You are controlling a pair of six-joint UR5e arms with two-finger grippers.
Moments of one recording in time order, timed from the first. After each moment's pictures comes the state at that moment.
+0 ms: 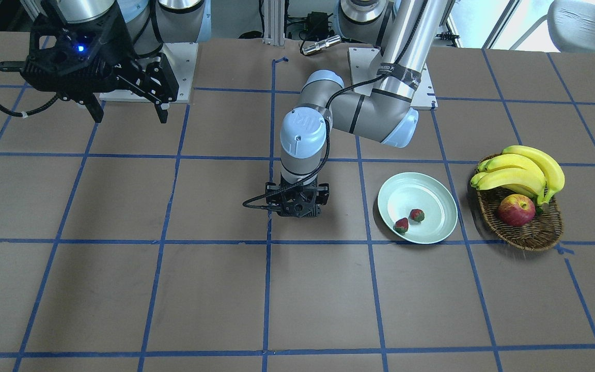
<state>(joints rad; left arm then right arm) -1.92 -1.99 -1.92 -0.82 1.58 -0.34 1.66 -1.53 1.40 -1.51 -1.57 0.07</state>
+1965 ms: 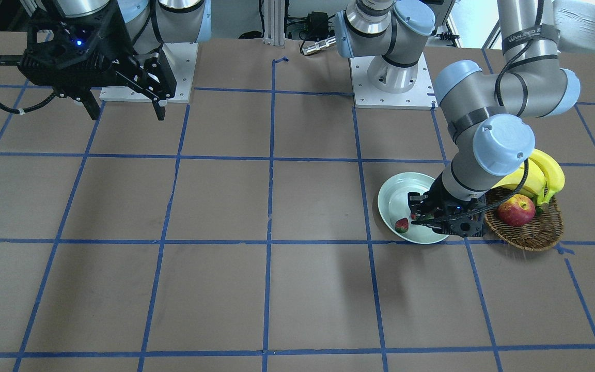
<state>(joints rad) -1.38 -1.82 -1.86 -1.13 1.62 0.27 1.66 -1.54 1.40 -1.51 -1.58 0.06</state>
